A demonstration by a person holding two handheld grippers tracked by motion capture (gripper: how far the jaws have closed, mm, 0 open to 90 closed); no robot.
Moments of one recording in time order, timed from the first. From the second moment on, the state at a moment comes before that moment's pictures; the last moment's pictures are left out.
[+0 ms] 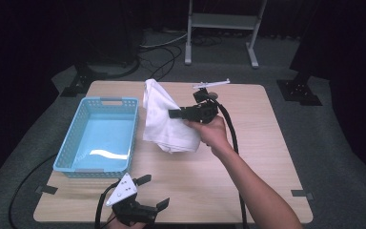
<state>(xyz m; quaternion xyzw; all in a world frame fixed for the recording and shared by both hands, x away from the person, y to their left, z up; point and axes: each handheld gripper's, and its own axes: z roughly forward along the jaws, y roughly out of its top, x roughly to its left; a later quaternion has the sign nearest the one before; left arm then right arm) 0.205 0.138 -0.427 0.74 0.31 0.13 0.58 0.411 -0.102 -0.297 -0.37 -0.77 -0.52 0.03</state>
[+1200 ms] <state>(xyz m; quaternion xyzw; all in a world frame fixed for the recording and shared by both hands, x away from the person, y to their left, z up) 0.203 0.138 -0.425 0.75 0.31 0.13 0.58 0.414 -0.041 -0.285 -0.34 -0.77 -0.53 0.05</state>
